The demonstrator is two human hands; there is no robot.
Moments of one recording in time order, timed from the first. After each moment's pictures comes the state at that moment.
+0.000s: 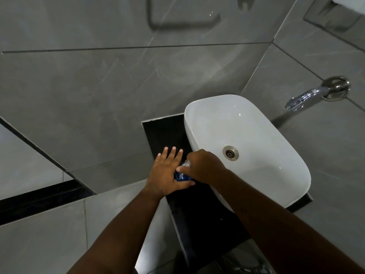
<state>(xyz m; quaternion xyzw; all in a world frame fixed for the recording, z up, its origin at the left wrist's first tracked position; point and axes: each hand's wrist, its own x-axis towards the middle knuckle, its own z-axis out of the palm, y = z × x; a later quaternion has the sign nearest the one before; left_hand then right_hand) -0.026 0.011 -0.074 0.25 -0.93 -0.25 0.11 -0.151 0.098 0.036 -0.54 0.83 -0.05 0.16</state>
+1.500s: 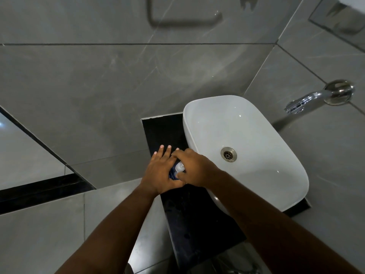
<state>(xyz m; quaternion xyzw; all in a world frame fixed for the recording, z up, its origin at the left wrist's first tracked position) -0.026 0.017 -0.066 0.26 -0.92 -0.27 0.14 -0.143 0.111 0.058 -0.61 0.76 -0.10 0.23</state>
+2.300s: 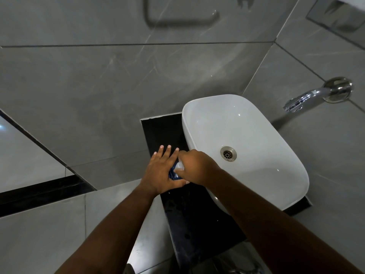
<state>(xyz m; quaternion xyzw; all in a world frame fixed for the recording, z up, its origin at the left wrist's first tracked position) -0.026 0.017 -0.065 0.26 -0.92 -0.26 0.11 -0.144 0.104 0.050 -0.60 0.77 -0.05 0.21</state>
